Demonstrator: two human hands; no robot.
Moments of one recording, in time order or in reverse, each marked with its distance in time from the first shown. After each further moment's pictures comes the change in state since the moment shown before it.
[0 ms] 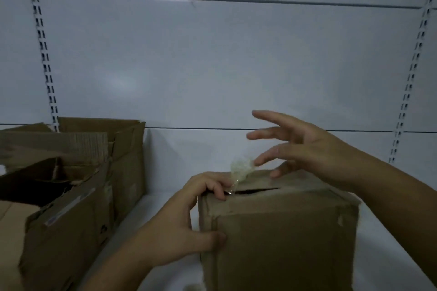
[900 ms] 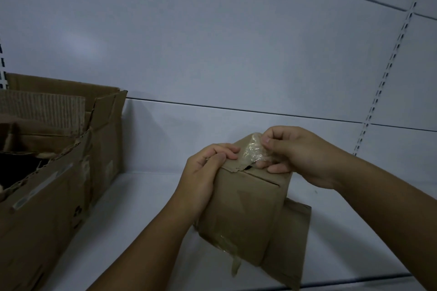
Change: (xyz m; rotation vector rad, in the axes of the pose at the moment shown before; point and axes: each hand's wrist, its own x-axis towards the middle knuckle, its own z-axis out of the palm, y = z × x) left_hand 0.047 -0.038 0.033 -0.452 0.412 -0.055; right_hand 0.012 0.014 0.037 0.101 0.154 0.411
